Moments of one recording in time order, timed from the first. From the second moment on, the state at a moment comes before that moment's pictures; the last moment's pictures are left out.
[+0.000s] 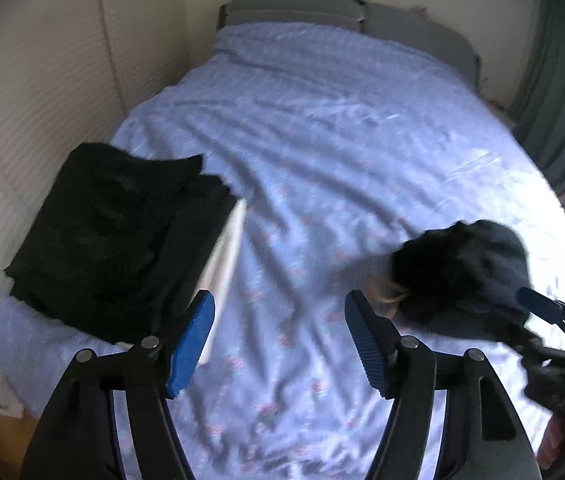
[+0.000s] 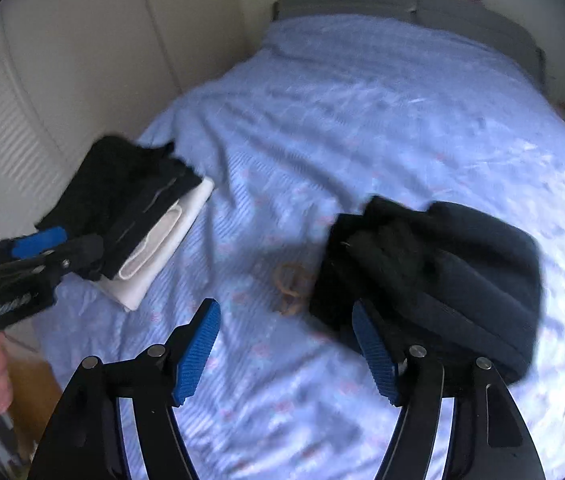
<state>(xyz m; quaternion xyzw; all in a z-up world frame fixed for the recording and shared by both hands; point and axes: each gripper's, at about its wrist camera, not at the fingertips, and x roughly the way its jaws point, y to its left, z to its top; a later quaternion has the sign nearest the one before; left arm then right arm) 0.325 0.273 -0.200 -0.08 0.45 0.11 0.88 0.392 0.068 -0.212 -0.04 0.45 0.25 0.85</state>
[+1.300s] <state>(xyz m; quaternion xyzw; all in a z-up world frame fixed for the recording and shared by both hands) 0.447 0.129 -0.308 -0.29 0.50 0.08 0.81 0.471 -0.112 -0.335 0.15 0.55 0.14 0.81</state>
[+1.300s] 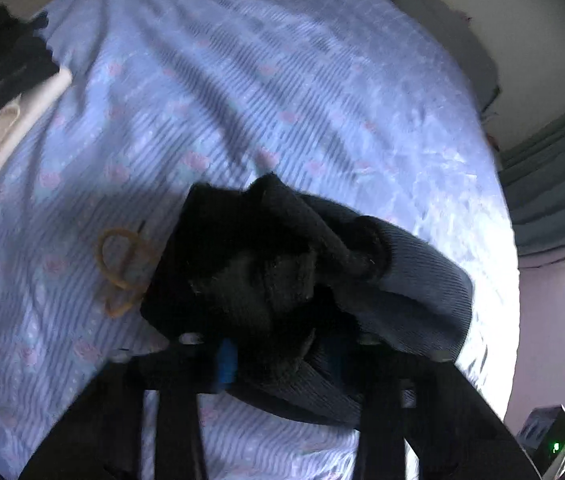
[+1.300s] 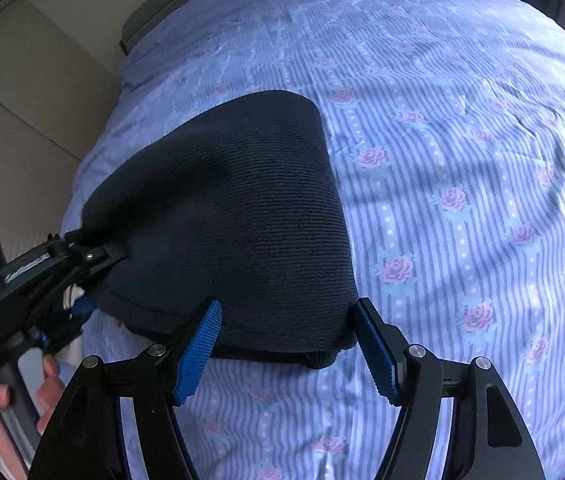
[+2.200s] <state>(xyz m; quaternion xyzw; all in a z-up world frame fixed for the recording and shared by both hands) 0.438 0.179 -0.346 -0.26 0.53 0.00 0.80 0.542 -0.098 -0.379 0.17 0.56 0.10 0.80</state>
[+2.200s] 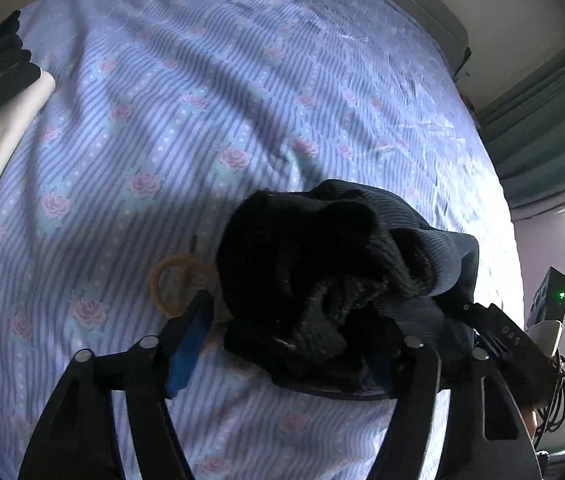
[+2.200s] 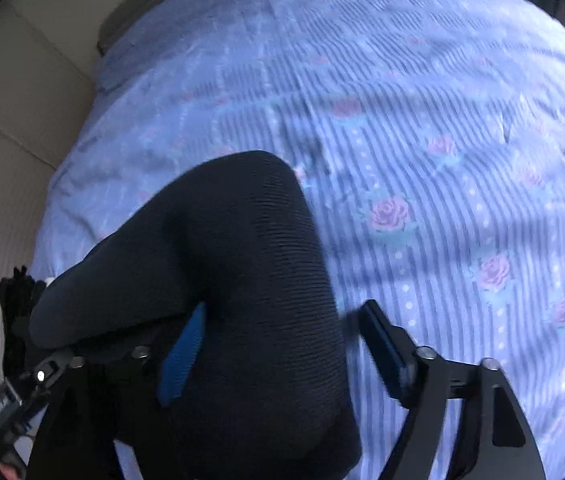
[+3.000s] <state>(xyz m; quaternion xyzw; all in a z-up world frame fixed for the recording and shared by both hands) 0.413 0.188 -0.366 -0.37 0.53 0.03 0.76 0.526 -0.096 -0.383 0.18 0.57 0.15 0.78</state>
